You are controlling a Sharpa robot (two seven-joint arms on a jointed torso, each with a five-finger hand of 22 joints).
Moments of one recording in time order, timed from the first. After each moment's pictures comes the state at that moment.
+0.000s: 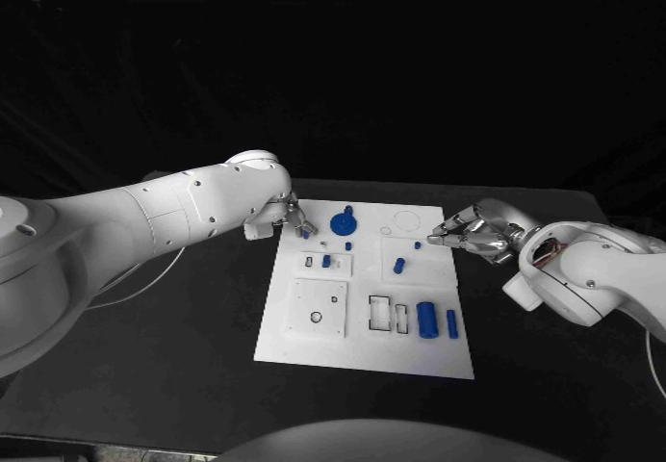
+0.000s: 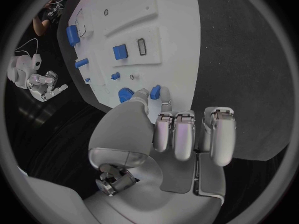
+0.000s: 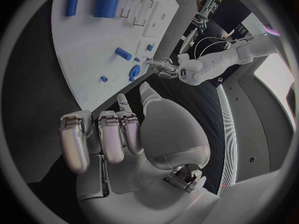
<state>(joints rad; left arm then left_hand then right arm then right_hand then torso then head) 1.36 -0.39 -0.22 0.92 -0.96 0.22 -0.60 1.16 0.03 -0.04 0.29 0.37 0.87 0.05 0.56 0.86 1.47 -0.01 1.57 1.31 1.47 -0.06 1.57 1.31 0.01 1.47 0.07 1.57 1.31 1.30 -1.03 -0.20 1.74 -0.89 -0.39 -0.24 1.25 0.04 0.06 0.16 0.09 0.89 0.17 0.08 0.08 1.47 0.10 1.57 1.31 1.46 0.03 1.57 1.31 0.01 1.47 0.14 1.57 1.31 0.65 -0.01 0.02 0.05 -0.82</state>
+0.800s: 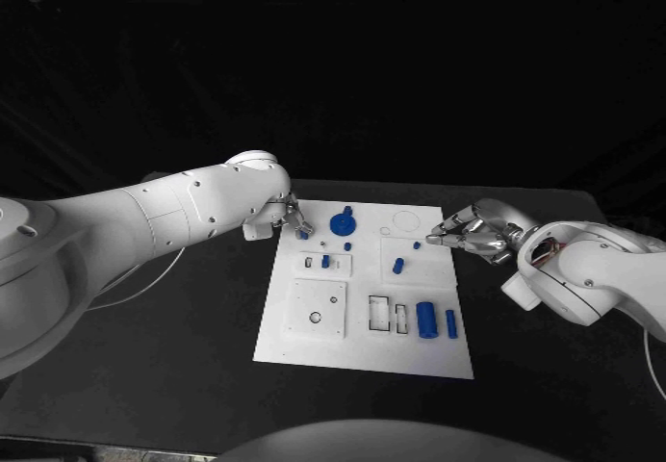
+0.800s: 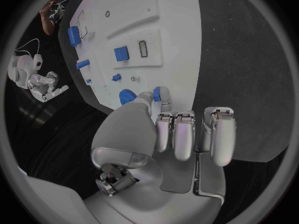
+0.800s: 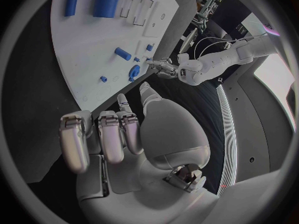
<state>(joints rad) 1.36 -0.39 -0.22 0.91 -0.96 0.24 -0.59 1.24 0.07 0.01 0.29 0.54 0.89 0.03 0.53 0.86 1.47 -0.02 1.57 1.31 1.47 -0.06 1.57 1.31 0.01 1.47 0.07 1.57 1.31 1.30 -1.03 -0.20 1.74 -0.89 -0.39 -0.24 1.25 0.04 0.06 0.16 0.09 0.89 0.17 0.08 0.08 1.47 0.10 1.57 1.31 1.46 0.03 1.57 1.31 0.01 1.47 0.14 1.57 1.31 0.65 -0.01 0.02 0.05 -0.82</state>
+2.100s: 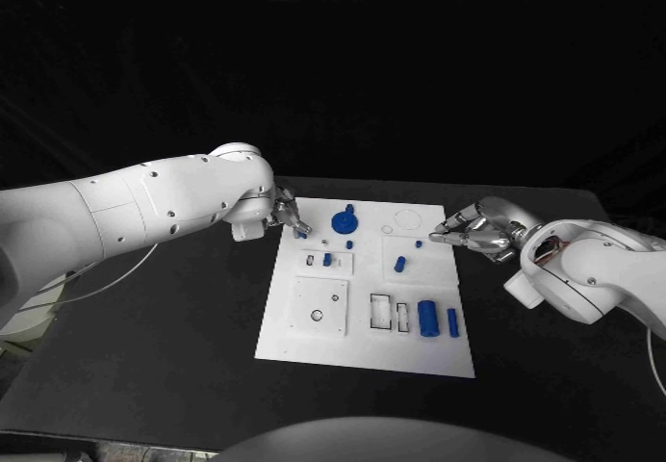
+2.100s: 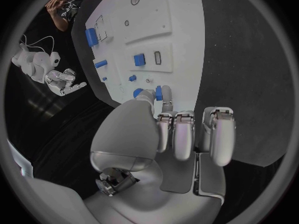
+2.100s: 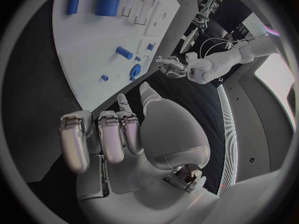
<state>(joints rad) 1.41 -0.55 -0.22 1.16 -0.88 0.20 -0.61 1.39 0.00 0.10 0.29 0.55 0.92 0.03 0.51 0.88 1.47 -0.03 1.57 1.31 1.47 -0.06 1.57 1.31 0.01 1.47 0.06 1.57 1.31 1.30 -1.03 -0.20 1.73 -0.89 -0.39 -0.24 1.25 0.04 0.06 0.16 0.10 0.89 0.17 0.08 0.08 1.47 0.10 1.57 1.31 1.46 0.03 1.57 1.31 0.01 1.47 0.14 1.57 1.31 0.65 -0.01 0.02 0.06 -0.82</state>
